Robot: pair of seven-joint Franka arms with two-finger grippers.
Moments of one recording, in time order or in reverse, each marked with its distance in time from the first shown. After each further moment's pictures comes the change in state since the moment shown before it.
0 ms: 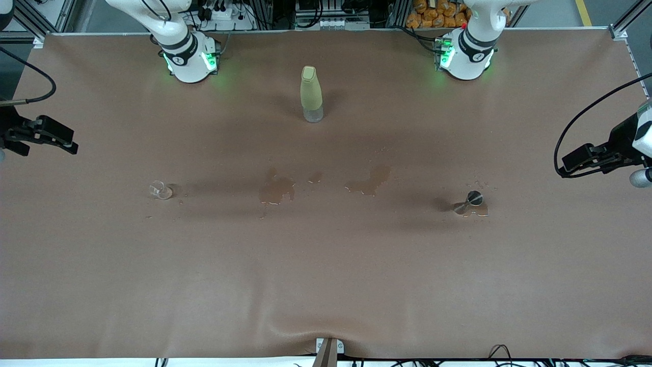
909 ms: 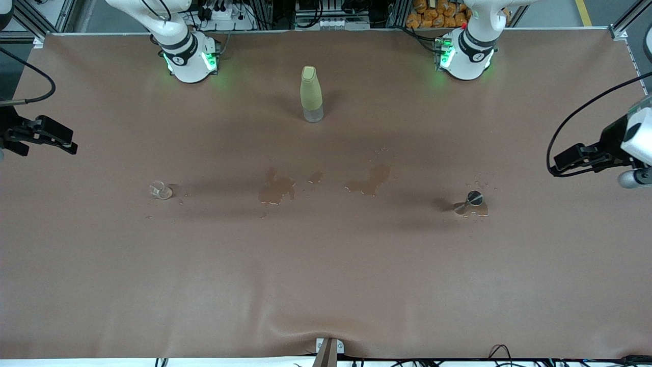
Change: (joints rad) left arm -0.004 0.005 -0.043 0.001 -0.002 -0.024 -0.002; right arm 0.000 0.000 -0.002 0.001 0.000 0.002 0.000
